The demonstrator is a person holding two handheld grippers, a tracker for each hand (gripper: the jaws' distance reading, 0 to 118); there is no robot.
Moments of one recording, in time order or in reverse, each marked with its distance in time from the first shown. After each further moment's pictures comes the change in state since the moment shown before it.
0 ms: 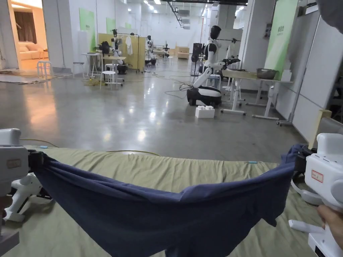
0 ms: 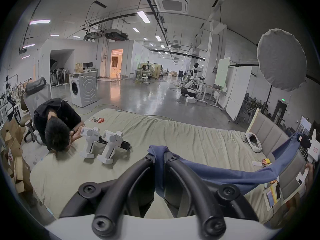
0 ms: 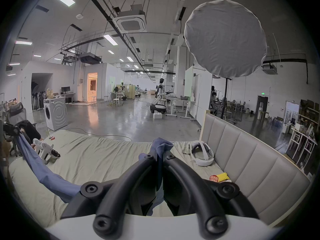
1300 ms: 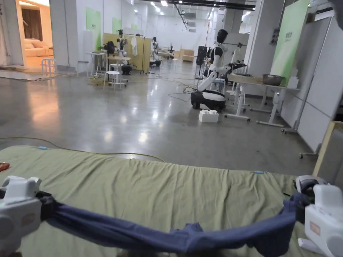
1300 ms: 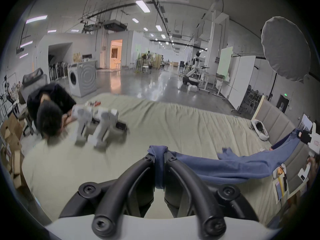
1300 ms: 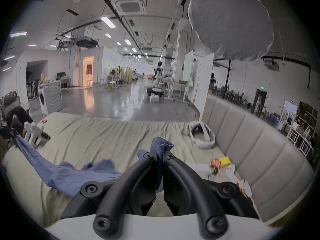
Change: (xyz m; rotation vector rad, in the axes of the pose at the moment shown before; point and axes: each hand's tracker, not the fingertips) left arm 0.002 -0.103 -0.055 -0.117 0.005 0.010; right arm -0.009 -0.091 -0.054 -0.180 -0.030 0.042
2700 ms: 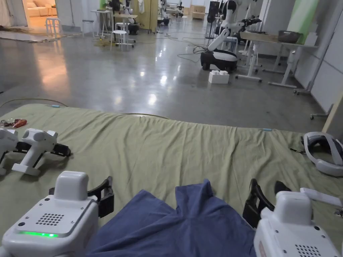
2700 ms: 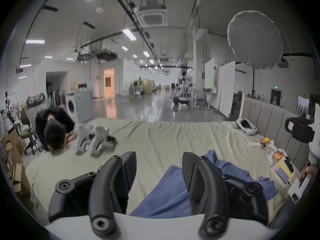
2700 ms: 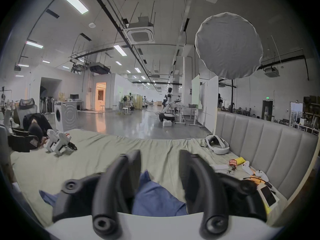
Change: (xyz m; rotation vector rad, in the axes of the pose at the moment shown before) left arm 0.113 -0.083 0.114 0.316 -0.023 -0.166; right arm -0.134 -0.081 0.146 0.305 0.089 -0.047
